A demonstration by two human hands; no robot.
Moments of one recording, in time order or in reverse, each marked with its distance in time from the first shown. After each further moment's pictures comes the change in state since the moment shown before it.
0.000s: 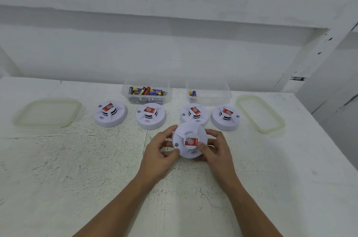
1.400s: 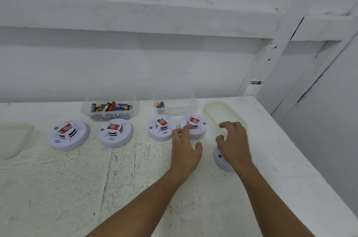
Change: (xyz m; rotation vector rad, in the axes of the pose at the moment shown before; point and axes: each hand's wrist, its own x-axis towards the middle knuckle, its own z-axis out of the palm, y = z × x) left_hand 0.049 0.014 0.149 0.417 -0.078 0.076; right_hand 0.039 -0.041 -0.114 -0.994 0.359 -0.068
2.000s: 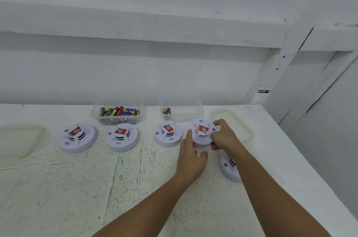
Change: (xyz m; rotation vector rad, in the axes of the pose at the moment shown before) left_hand 0.000 0.004 -0.005 -0.237 -0.126 -0.172; right_hand 0.056 -0.025 0.023 0.390 -0.387 0.323
